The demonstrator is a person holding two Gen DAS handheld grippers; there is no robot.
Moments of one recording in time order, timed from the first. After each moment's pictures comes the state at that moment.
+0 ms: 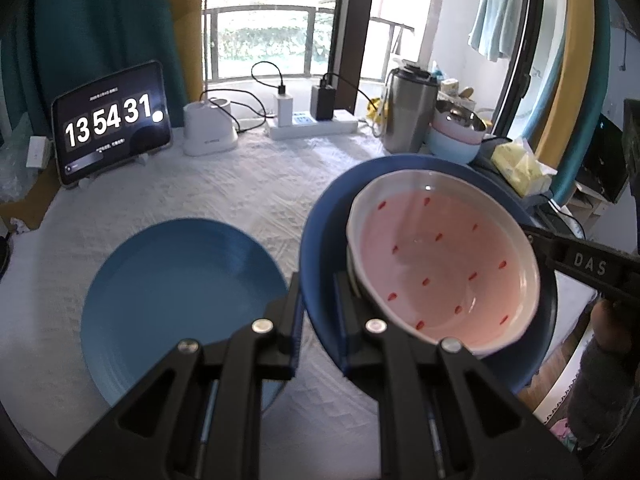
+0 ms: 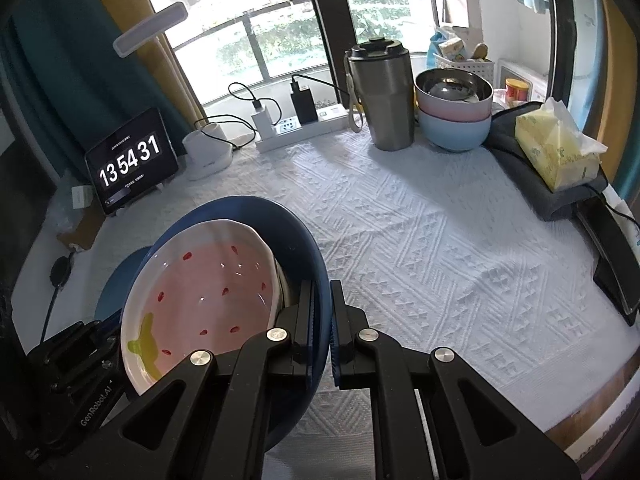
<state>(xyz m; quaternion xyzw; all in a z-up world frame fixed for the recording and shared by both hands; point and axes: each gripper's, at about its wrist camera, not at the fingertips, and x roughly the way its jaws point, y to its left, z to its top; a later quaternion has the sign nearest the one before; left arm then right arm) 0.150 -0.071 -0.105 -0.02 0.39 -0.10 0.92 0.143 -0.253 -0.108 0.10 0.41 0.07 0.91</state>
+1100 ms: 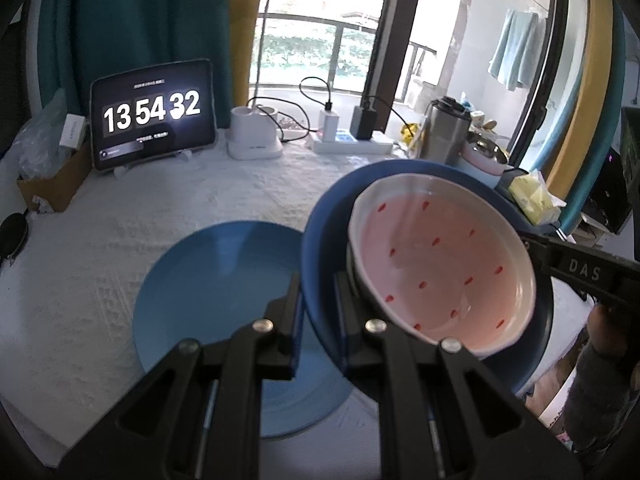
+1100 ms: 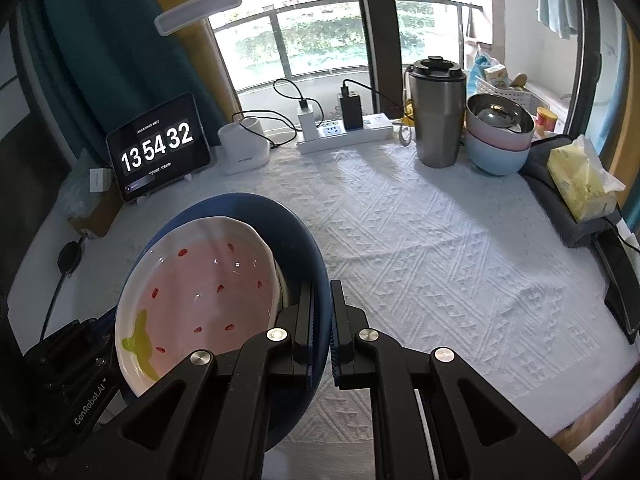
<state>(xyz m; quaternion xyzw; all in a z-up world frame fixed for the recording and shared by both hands) 0.137 -0.010 -0.096 -0.06 0.37 -0.07 0.93 0.150 -0.189 -0.090 0.06 0.40 0.09 0.91</state>
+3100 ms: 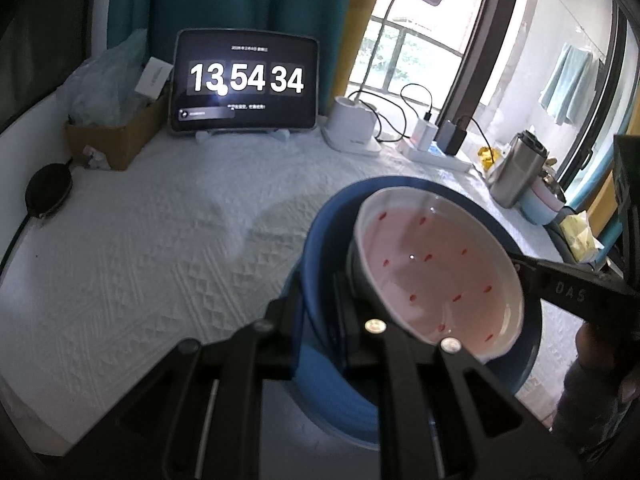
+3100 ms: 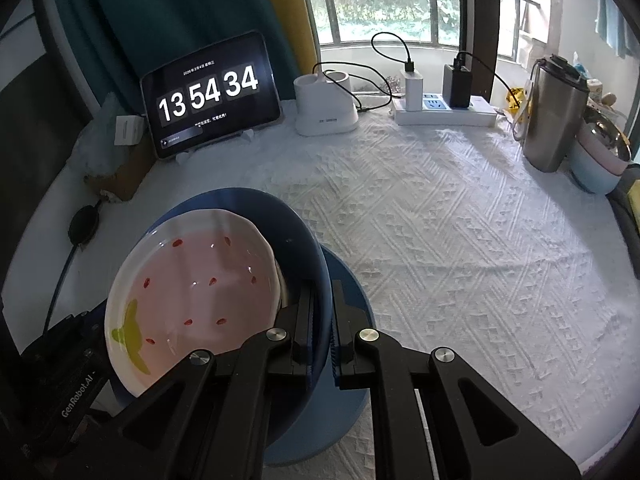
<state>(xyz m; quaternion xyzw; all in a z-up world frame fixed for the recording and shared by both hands) 0.147 0.106 -0.123 -0.12 0.38 0.00 0.92 0.202 -0.065 -0.122 0.02 0.45 0.16 0.88</state>
